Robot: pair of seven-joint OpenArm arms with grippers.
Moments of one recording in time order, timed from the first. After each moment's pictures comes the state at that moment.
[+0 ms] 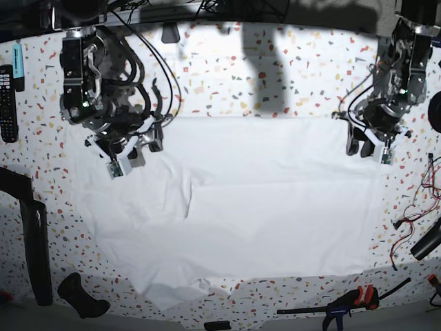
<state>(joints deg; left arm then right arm) 6.8 -24.5 6.0 76.3 -21.3 -16.4 18.4 -4.8 15.8 2.9 85.0 14.6 31.1 -40.4</state>
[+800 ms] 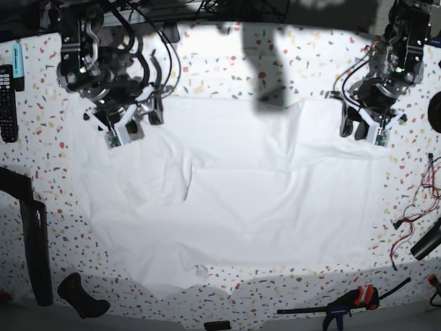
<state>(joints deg) 13.9 -24.5 5.9 83.0 -21.2 -16.2 19.2 -17.0 16.1 7.3 94.4 15.1 31.2 -39.6</state>
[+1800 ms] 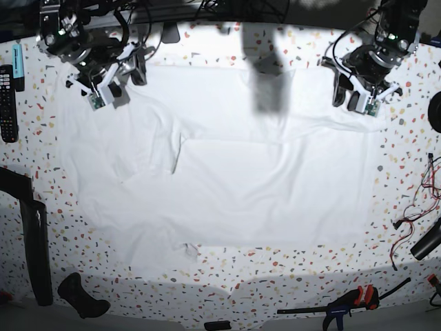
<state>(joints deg) 25.2 -24.4 6.0 93.8 -16.4 -13.6 21.5 -31.3 20.0 11.6 102.3 15.8 31.1 -39.1</state>
